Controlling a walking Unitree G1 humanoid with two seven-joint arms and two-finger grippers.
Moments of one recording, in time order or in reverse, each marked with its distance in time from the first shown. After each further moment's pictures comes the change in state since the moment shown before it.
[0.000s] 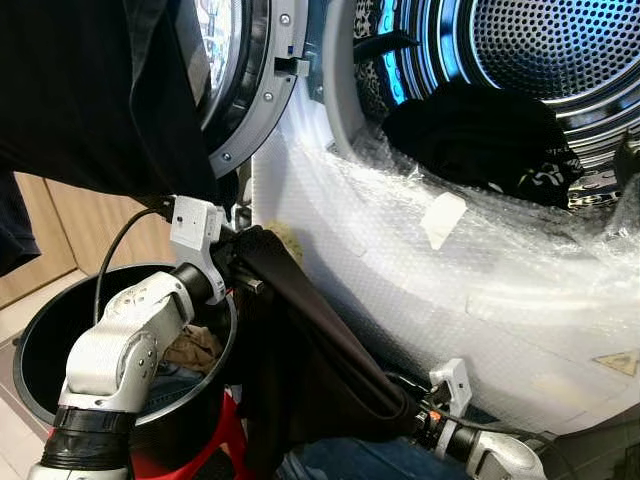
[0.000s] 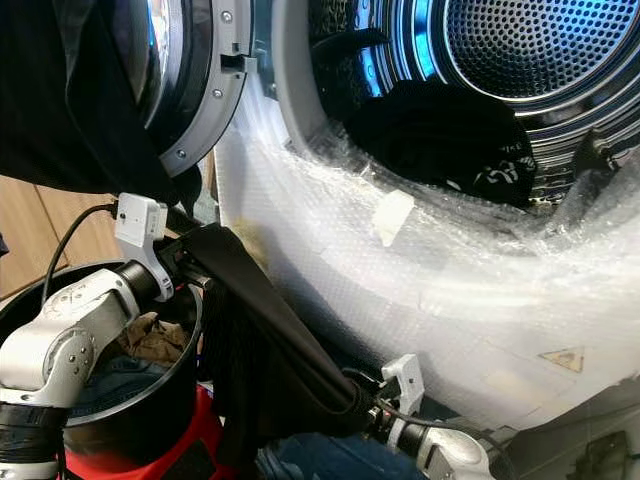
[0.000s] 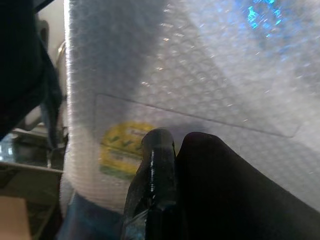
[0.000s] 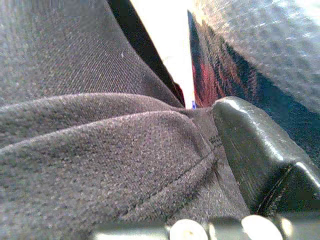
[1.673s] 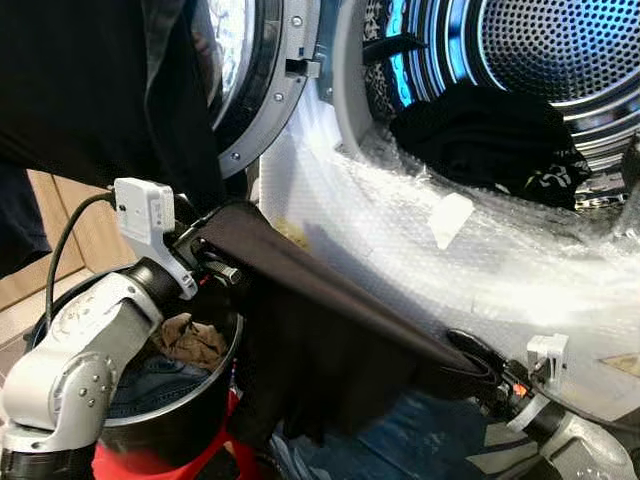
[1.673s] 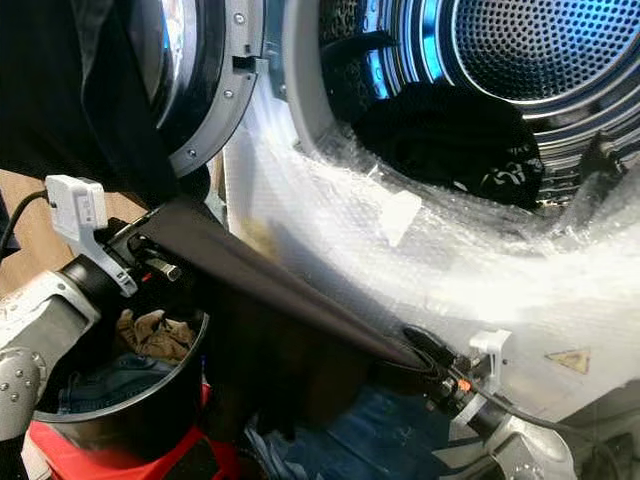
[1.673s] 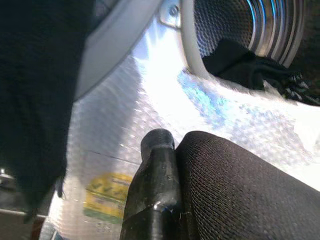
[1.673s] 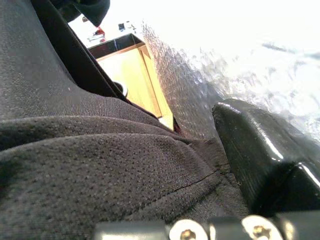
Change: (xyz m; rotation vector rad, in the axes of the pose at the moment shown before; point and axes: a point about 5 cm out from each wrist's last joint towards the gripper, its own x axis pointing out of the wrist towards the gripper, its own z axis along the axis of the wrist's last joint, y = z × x) left arm -0.039 -0.015 0.037 -0.075 -0.189 -0.111; right arm -0.051 0.002 0.080 -0.150 -0.265 0.025
